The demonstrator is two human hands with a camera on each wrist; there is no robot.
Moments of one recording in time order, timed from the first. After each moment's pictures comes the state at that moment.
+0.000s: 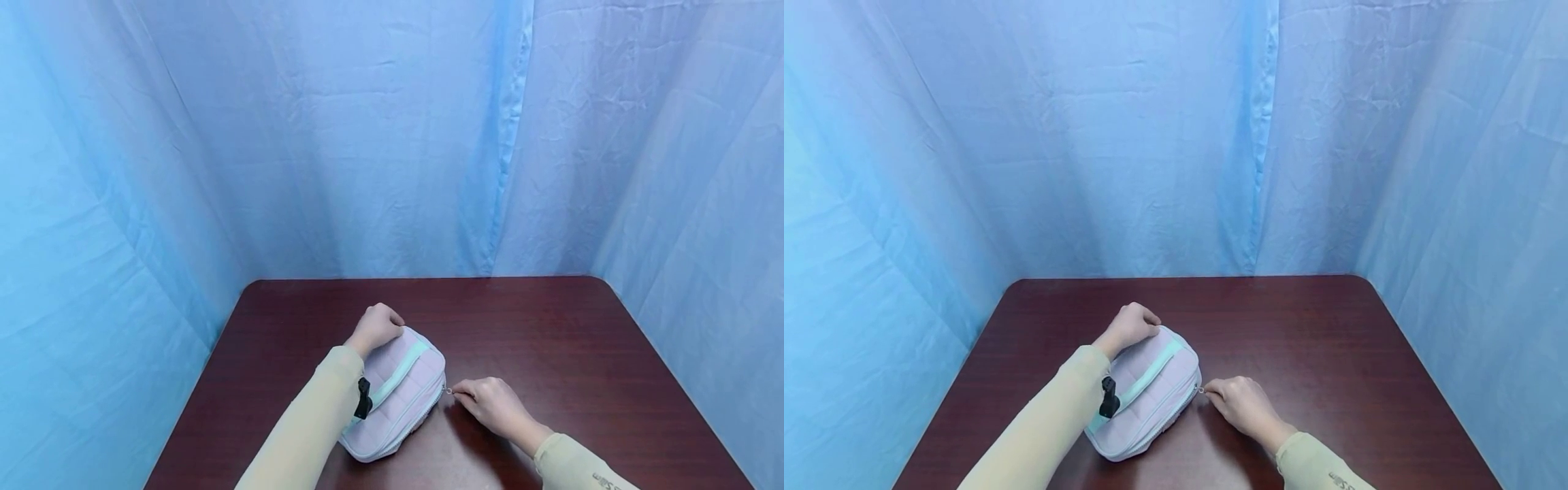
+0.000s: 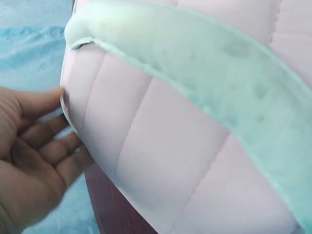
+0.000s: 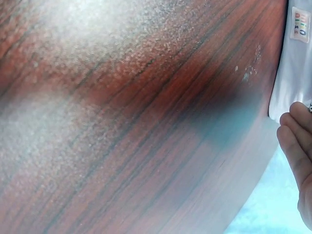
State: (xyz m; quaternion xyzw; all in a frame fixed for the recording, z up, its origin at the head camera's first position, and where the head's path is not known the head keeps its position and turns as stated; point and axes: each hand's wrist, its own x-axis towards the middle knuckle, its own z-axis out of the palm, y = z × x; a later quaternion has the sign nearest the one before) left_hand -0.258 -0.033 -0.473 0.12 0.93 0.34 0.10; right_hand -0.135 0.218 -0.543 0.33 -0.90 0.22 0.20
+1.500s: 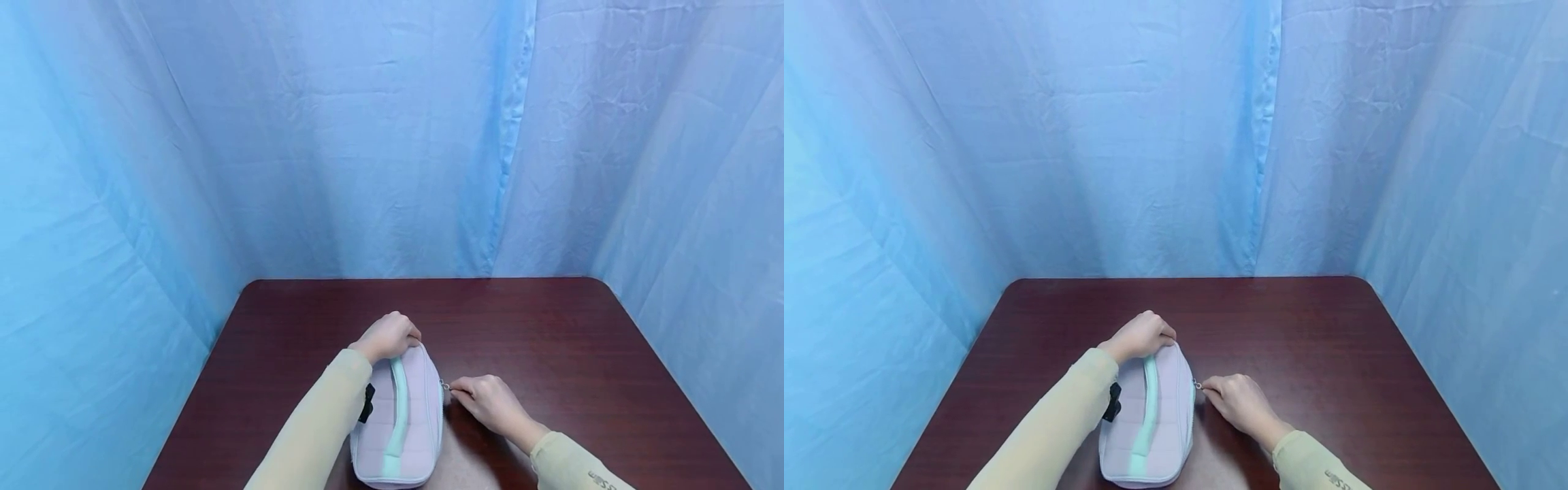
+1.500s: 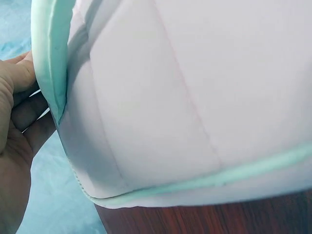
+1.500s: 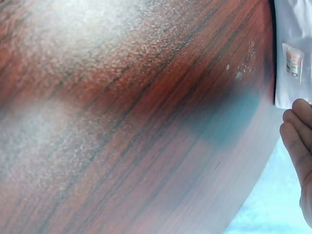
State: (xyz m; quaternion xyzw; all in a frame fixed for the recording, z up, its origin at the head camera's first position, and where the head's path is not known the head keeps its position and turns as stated) left_hand -0.254 -0.021 -0.477 0.34 0.92 0.18 0.10; right_hand -0.140 0.215 -0.546 0.32 -0.89 0.23 0.22
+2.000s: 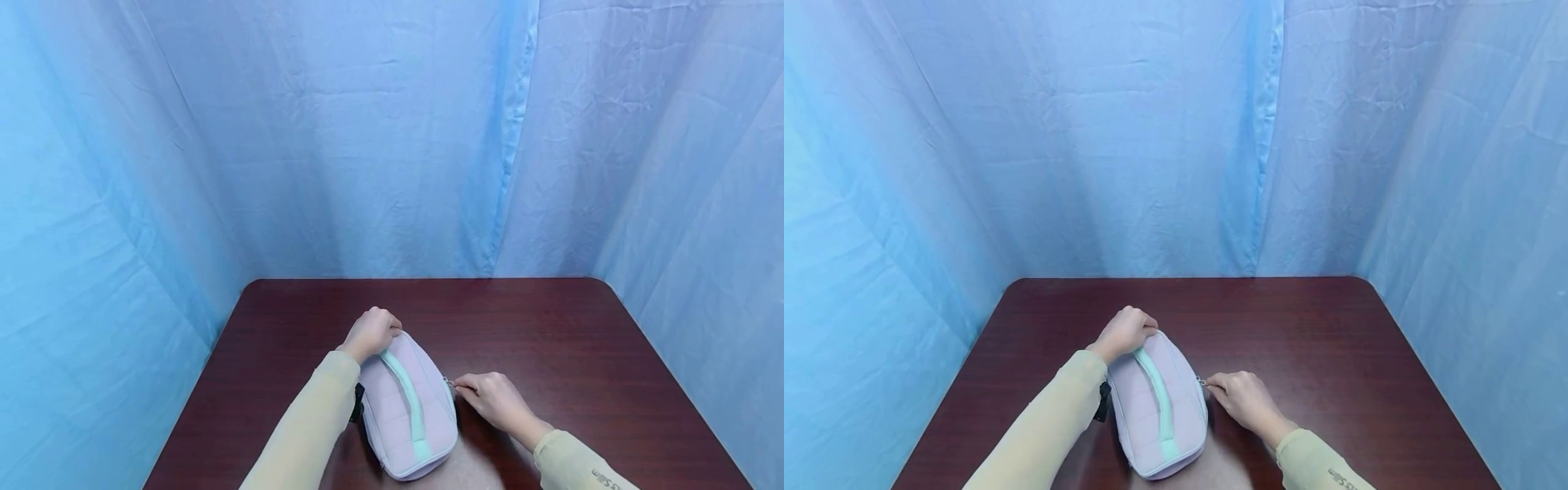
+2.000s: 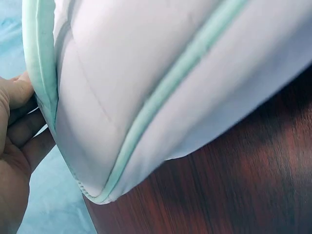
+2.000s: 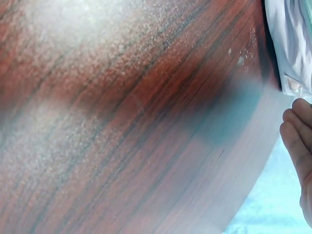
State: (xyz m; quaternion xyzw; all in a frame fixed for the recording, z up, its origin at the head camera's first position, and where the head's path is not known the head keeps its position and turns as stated) left_hand -0.261 -0.046 -0.485 0.21 0.95 0.22 0.07; right_hand -0.146 0.222 -0.545 0.31 -0.90 0.22 0.21
